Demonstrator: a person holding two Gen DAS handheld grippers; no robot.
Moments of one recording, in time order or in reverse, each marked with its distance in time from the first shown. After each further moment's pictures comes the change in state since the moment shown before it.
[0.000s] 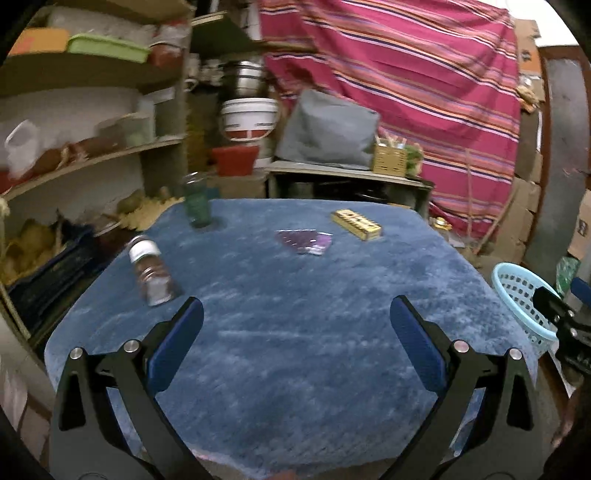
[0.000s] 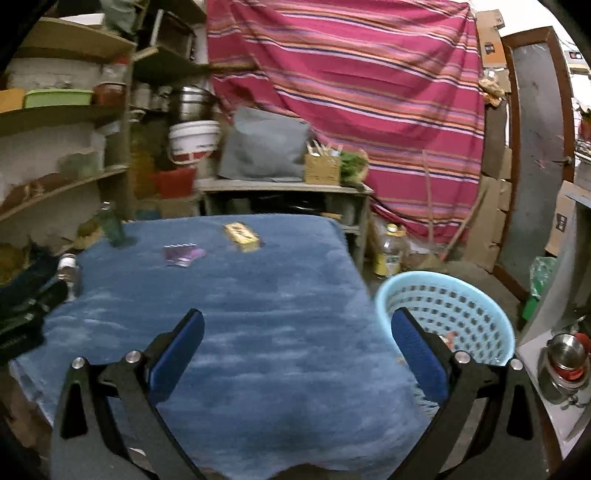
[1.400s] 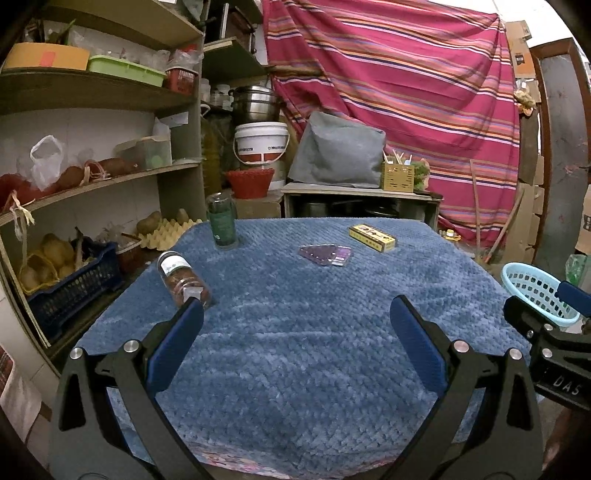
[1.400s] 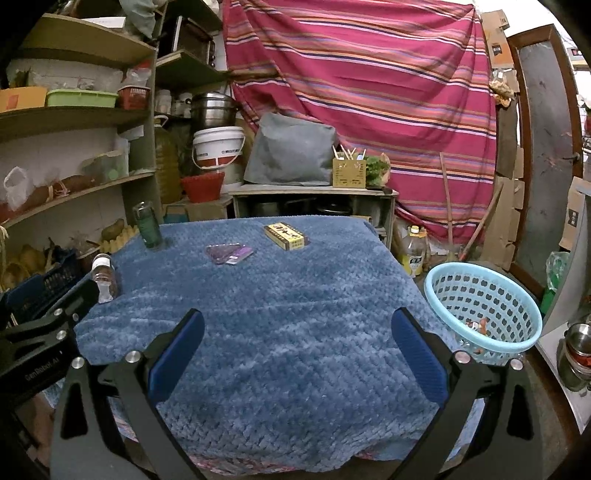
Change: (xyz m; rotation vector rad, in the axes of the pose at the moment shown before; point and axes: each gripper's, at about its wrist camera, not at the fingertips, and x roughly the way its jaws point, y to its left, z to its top) left arm -0.032 0.019 -0.014 0.053 -0.098 0.033; right arm -0.018 0.060 -0.021 0.015 -0.020 0.049
